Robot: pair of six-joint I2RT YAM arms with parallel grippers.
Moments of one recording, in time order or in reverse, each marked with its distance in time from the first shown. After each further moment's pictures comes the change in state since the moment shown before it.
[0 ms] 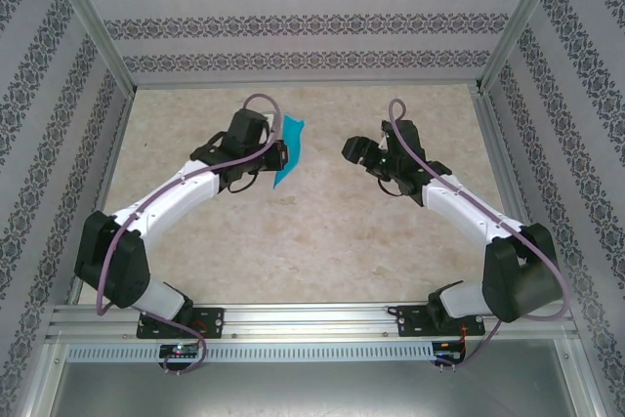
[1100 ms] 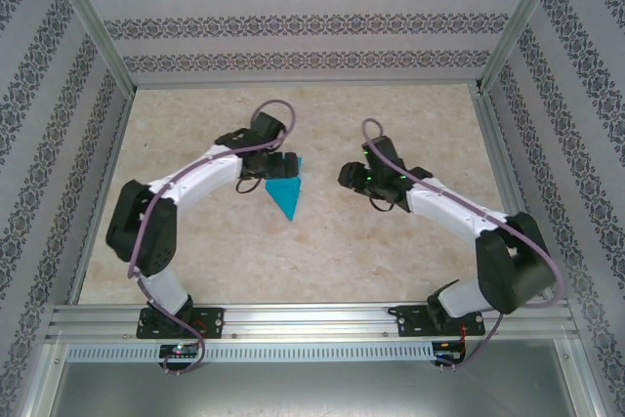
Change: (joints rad) left arm 0.047 0.180 0.056 -0.153 -0.060 -0.078; right arm 0.165 0.093 0.004 -0.119 0.123 -0.007
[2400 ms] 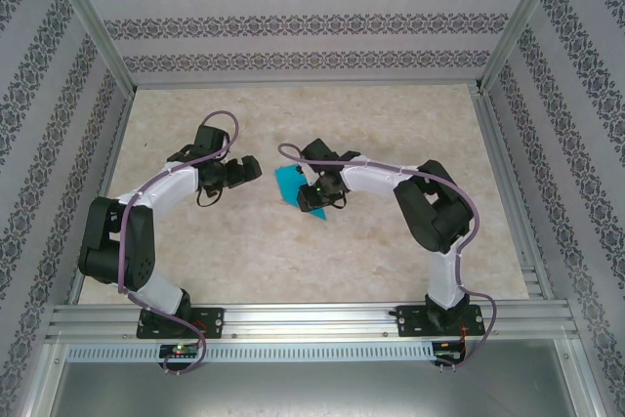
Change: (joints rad) left arm 0.285 -0.133 -0.298 0.173 0.233 -0.017; right arm 0.144 0.503 0.379 -0.243 -0.178 -0.521
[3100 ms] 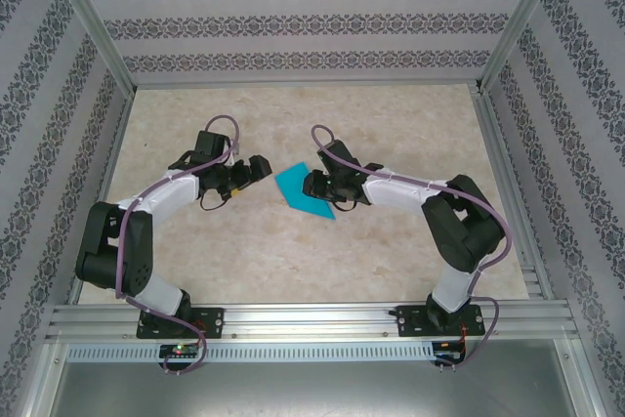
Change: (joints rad) left arm -0.026 -0.035 -0.082 0.153 0.216 -0.109; right arm -0.014 -0.200 -0.232 0.357 0.077 0.542
